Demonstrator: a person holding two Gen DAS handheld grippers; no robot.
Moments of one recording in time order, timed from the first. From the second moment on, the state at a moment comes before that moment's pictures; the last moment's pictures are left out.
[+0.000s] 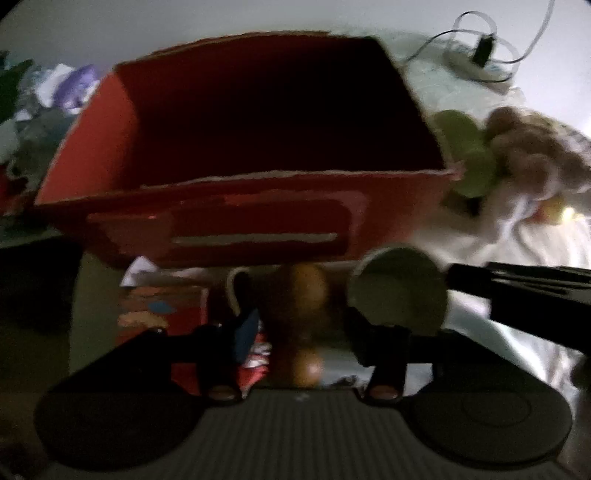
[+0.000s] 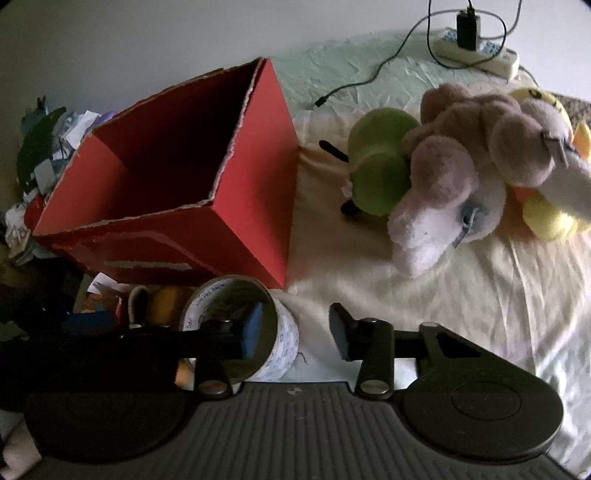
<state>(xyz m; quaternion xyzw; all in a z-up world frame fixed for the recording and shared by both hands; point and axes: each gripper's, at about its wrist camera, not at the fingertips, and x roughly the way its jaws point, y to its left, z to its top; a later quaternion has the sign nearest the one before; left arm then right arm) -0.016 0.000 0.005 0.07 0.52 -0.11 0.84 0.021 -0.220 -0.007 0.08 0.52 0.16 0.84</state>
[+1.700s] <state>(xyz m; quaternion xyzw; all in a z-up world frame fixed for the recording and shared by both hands) 0.030 -0.006 0.119 0.03 0.41 -0.30 0.86 0.079 -0.190 0.130 0.07 0.38 0.22 0.90</state>
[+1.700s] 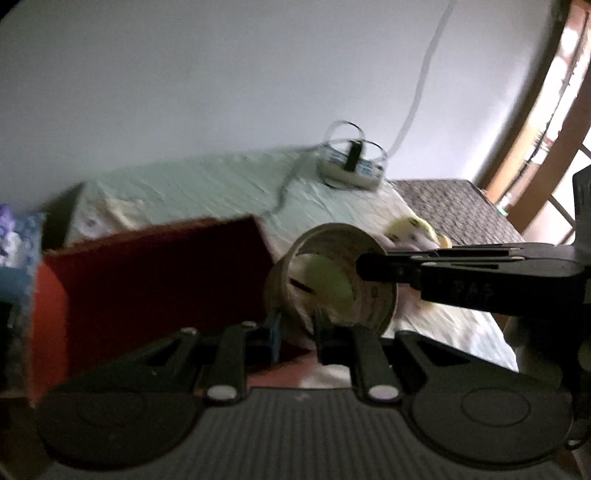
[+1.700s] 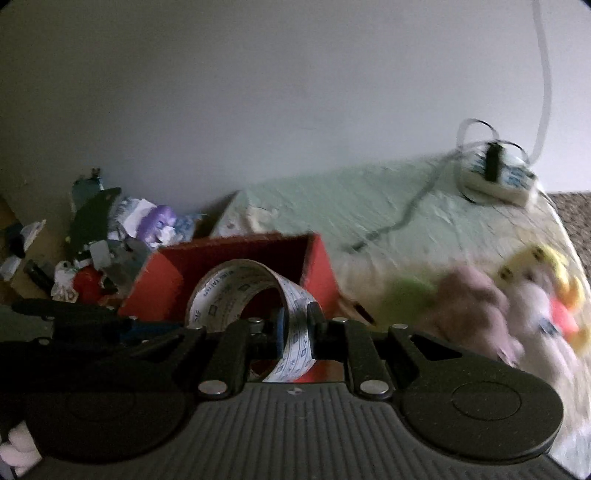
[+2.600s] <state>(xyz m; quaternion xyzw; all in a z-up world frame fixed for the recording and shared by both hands) 0.152 0.036 -0.019 0.03 0.58 -0.24 0.78 0.181 -0.043 0.028 -0.14 0.55 0.24 0.79</state>
